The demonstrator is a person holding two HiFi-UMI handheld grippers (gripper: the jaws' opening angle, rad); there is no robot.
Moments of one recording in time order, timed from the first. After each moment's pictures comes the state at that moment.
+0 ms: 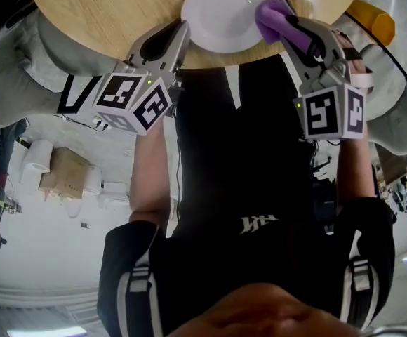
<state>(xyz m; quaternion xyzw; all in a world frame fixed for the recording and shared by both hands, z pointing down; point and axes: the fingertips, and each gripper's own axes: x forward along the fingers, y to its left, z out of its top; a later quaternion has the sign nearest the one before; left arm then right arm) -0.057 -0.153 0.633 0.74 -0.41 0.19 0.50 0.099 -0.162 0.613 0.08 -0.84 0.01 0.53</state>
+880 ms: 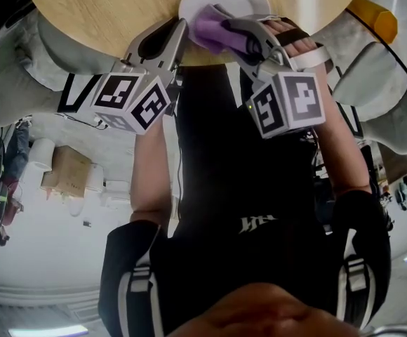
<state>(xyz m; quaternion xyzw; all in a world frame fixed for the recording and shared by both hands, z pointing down) -0.058 -0.153 0.633 0.74 -0.41 0.19 0.49 0.002 -0.122 0.621 -0.01 -0.89 0.01 0.46</state>
